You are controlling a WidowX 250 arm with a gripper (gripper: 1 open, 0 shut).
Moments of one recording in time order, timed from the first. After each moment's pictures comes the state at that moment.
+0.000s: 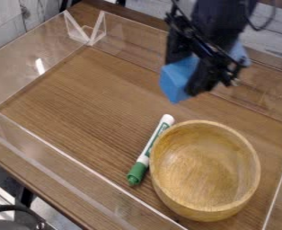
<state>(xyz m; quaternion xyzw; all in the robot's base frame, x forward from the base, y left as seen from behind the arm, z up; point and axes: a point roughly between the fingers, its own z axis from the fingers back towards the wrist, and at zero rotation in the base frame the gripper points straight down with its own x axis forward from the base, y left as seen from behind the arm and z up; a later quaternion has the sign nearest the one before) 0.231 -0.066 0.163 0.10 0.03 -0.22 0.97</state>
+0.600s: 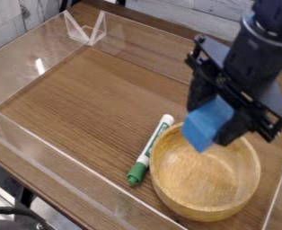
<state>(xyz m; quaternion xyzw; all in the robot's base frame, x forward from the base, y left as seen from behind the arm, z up) 0.202 -0.109 0.146 0.10 0.03 -0.17 0.98</state>
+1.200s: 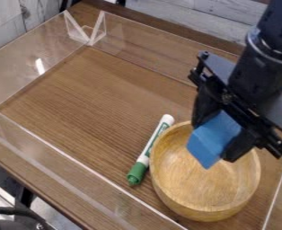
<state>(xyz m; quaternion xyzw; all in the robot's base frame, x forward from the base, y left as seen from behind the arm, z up) 0.198 -0.114 0.140 0.09 0.03 -0.16 0.98</state>
